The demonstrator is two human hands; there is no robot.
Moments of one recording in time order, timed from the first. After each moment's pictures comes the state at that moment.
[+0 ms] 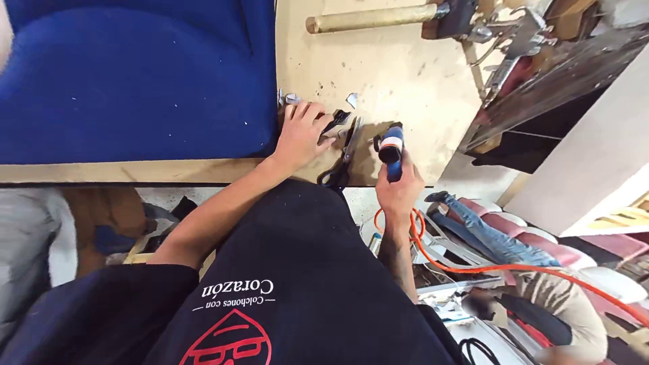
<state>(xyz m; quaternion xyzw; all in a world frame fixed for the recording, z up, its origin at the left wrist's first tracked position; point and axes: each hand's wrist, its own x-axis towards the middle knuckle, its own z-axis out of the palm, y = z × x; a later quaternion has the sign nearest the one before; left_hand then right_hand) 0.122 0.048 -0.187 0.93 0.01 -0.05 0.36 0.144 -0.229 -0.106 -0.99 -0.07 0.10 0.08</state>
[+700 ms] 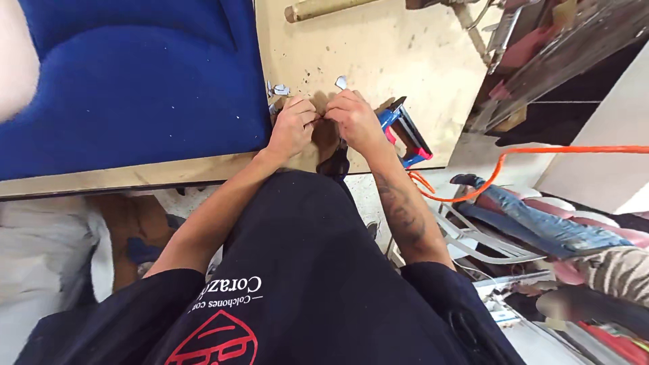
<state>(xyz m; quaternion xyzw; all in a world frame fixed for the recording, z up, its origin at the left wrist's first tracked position) 0.112 0.046 -0.203 0.89 -0.02 0.05 0.46 0.219 -0.142 -0.167 -0.81 -0.51 0.14 0.25</state>
